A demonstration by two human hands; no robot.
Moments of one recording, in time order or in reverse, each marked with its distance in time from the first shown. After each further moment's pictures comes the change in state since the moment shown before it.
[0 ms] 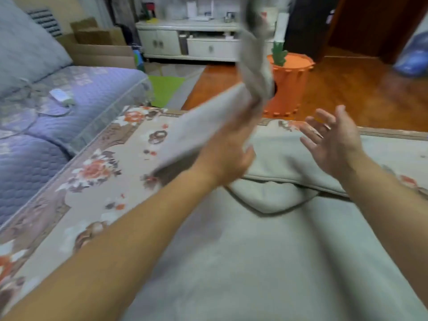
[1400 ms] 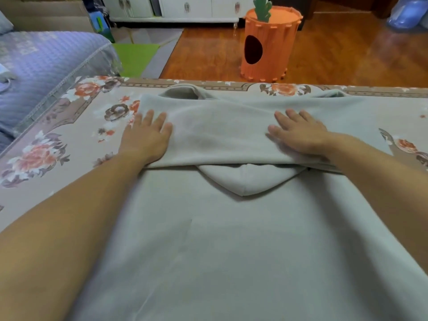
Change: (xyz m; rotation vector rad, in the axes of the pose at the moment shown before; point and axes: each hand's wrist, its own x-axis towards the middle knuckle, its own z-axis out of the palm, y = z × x) left_hand -0.034 -0.169 0.056 0.430 -0.474 -0.755; right_hand 0.074 0.061 -0.067 -1.833 -0.326 -0.081
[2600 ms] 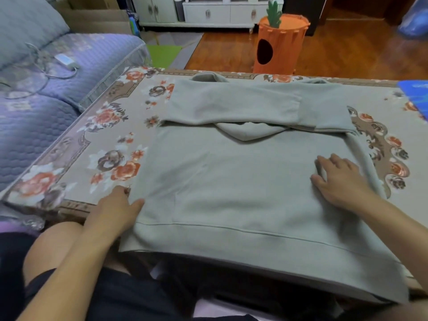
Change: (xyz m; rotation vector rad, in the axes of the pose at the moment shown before) left_hand -0.389 -0.054 -0.034 -0.216 -0.163 -0.496; right_hand -0.281 0.033 0.075 -0.050 0.128 0.132
